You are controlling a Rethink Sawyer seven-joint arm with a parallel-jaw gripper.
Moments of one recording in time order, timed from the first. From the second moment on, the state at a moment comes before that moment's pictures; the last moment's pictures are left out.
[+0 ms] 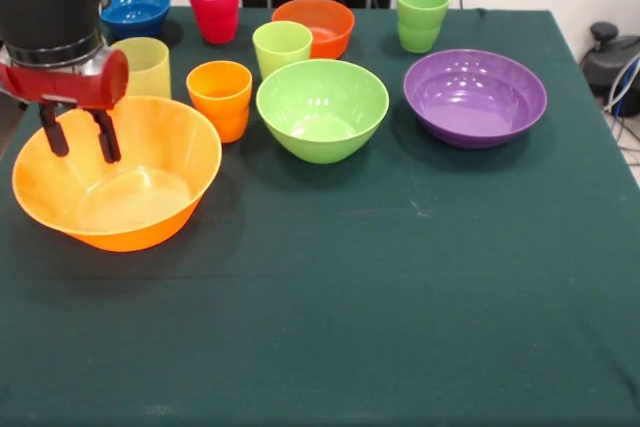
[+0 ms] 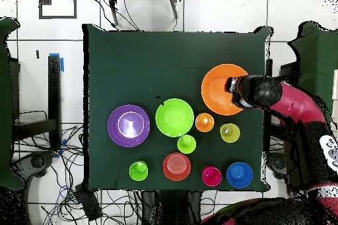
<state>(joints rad) -0.75 -0.44 0.29 1.34 -0.30 0.65 1.58</state>
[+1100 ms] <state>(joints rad) -0.80 -0.42 0.42 1.32 -0.38 0.74 1.54</state>
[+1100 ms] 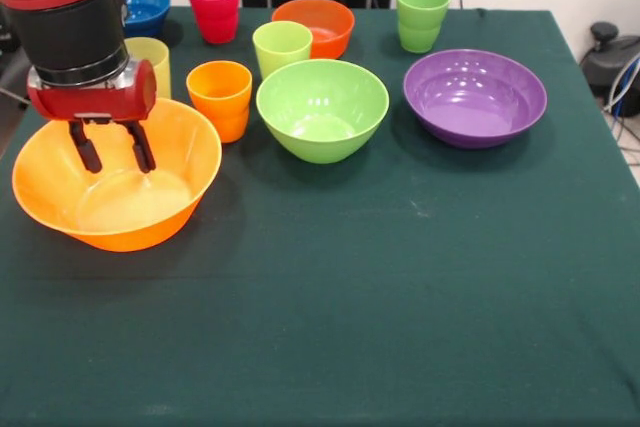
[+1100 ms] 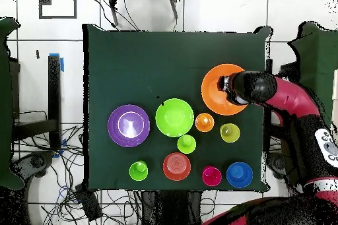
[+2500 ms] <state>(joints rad) -0.86 -0.42 0.50 1.22 -0.43 0.86 1.54</state>
